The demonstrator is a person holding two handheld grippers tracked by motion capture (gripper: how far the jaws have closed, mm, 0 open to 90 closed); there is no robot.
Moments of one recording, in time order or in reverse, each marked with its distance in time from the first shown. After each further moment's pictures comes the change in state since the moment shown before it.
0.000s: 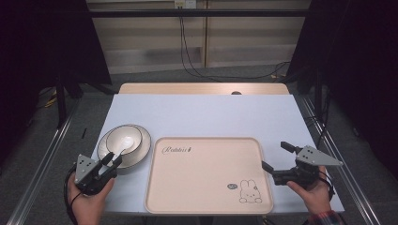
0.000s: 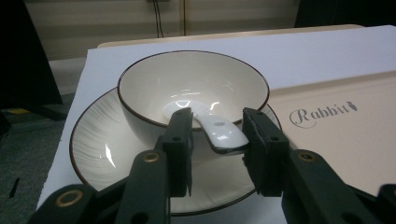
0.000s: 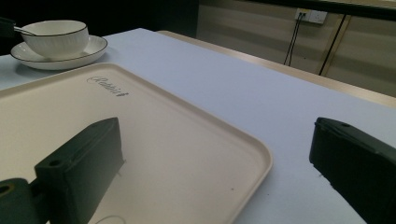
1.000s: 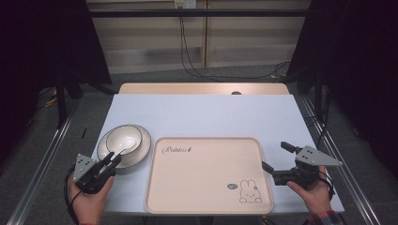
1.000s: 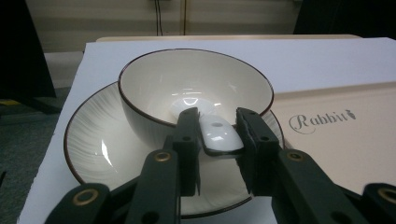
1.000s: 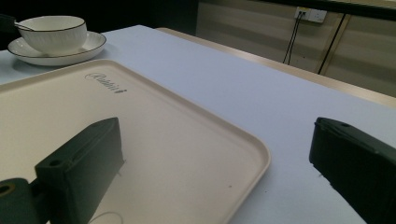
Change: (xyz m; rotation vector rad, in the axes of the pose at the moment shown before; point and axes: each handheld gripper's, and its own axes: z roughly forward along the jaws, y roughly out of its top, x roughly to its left) left arm 0.003 -0.003 0.004 -0.006 -0.011 -0.059; right arm 0.000 -0.001 -0.001 0.014 -0.003 -0.006
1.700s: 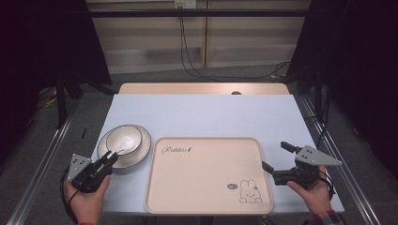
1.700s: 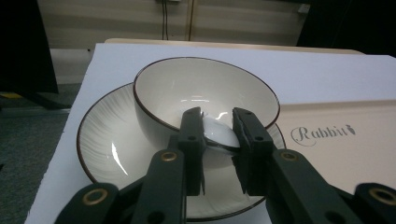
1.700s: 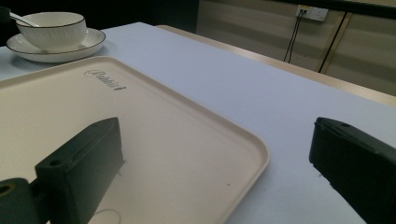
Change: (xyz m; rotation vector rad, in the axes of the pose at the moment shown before) left arm 0.005 0.006 -0.005 -0.023 0.016 -0.061; right arm -0.001 -0.001 0.001 0.009 -0.003 -0.004
